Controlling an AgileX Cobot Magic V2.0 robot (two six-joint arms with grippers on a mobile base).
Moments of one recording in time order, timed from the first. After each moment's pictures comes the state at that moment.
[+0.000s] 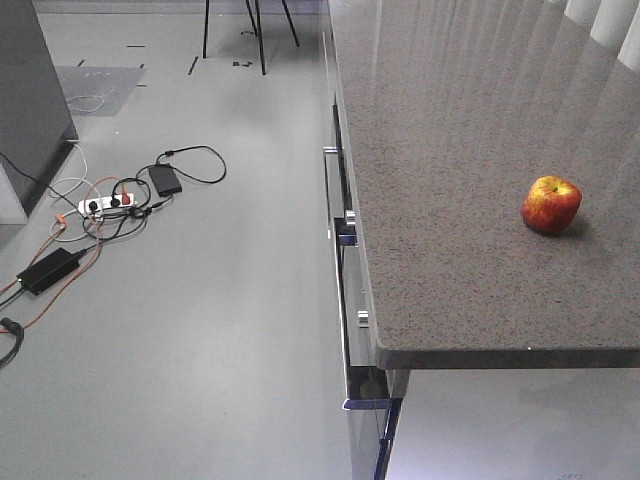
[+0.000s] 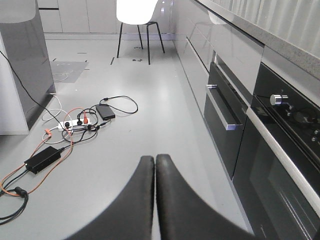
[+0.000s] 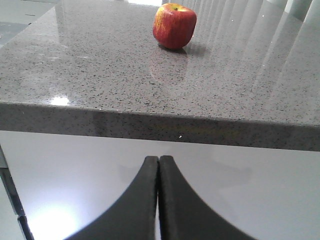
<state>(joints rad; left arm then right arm) -0.01 -0.01 0.03 0.08 0.27 -0.19 -0.06 -0.01 0.03 0.01 0.36 -0.08</state>
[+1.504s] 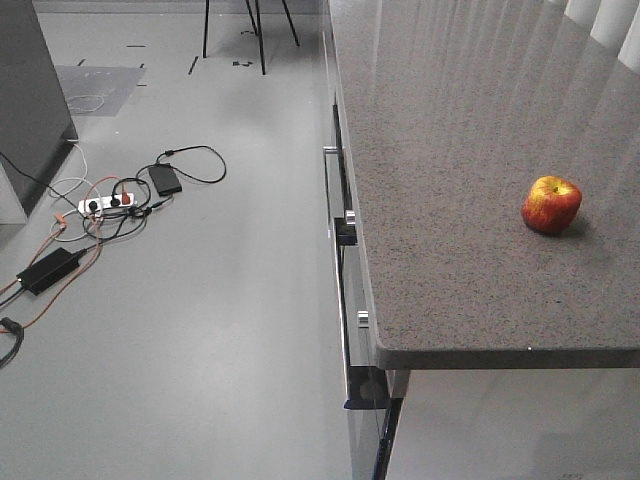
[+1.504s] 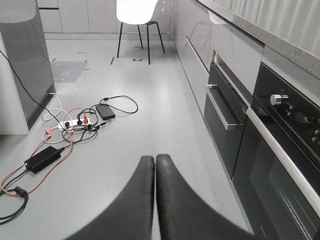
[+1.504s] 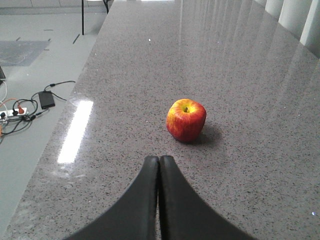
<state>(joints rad) -0.01 -0.01 0.03 0.08 0.27 -0.19 -0.06 0.71 -0.69 0.14 0.42 -0.08</state>
